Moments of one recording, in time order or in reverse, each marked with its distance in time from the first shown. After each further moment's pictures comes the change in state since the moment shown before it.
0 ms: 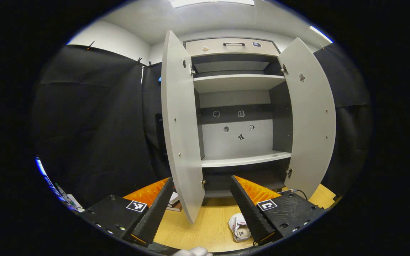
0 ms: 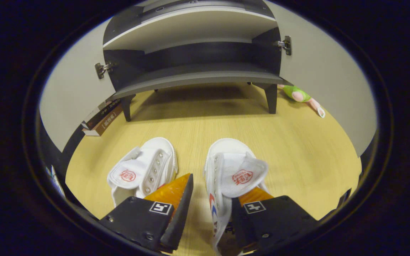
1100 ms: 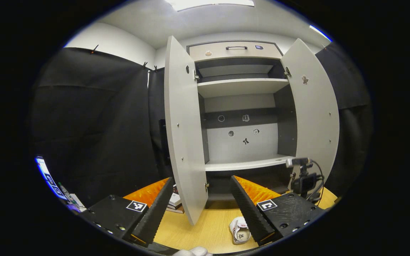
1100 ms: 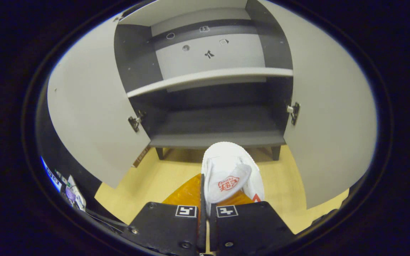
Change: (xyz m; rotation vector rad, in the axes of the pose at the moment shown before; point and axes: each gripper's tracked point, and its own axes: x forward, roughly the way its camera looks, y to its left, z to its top) left arm -0.007 -0.004 0.011 -0.002 -0.043 0.062; right arm -0.123 0.033 0.164 -0.010 -0.161 0.174
